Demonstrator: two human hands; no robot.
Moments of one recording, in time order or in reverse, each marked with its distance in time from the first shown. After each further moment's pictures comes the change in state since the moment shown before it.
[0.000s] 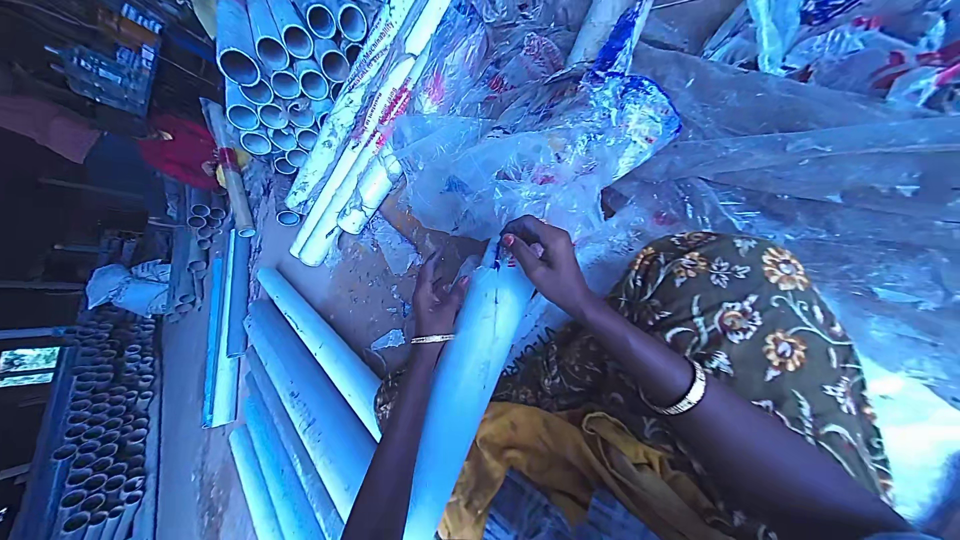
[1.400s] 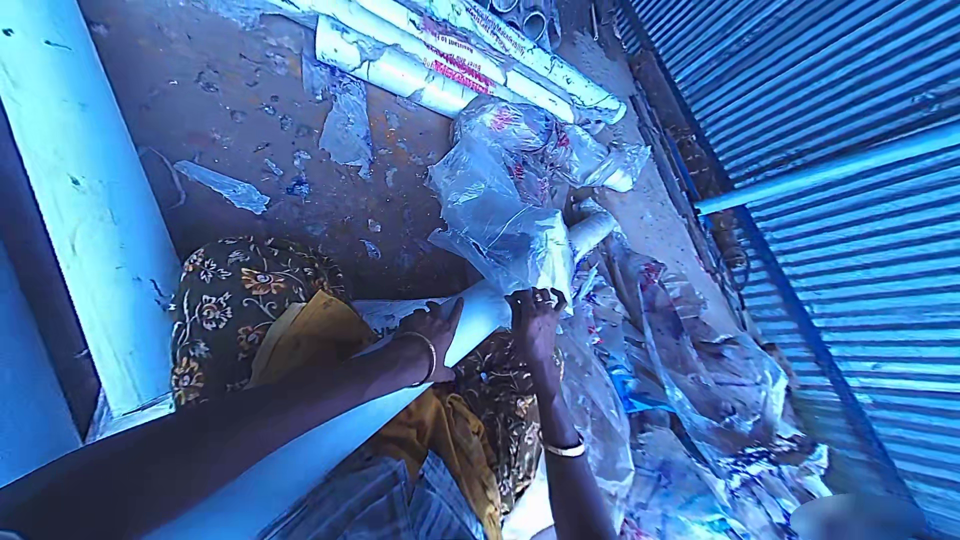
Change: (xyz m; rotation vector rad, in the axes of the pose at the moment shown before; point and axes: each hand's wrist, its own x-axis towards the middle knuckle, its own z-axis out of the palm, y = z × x) left_hand -0.096 0.031 -0.020 0.323 -0.859 -0.179; right_hand -0.019 -0.057 -0.028 -1.278 -0.464 -0.555
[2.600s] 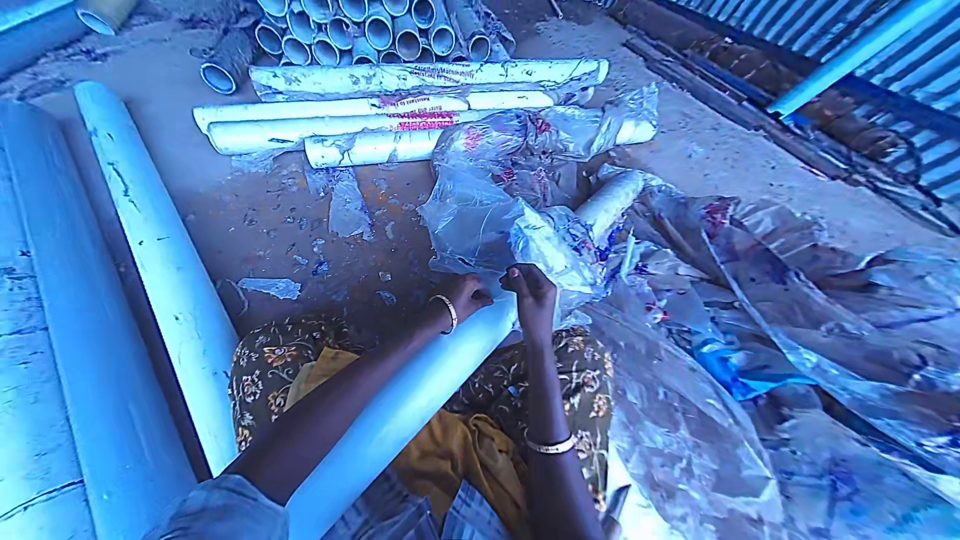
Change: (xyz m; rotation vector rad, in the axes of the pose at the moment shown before) left_hand 0.104 0.013 -0.039 -0.152 0.377 0.367; right_hand 0.027 -0.009 0.005 1.180 0.290 0.646
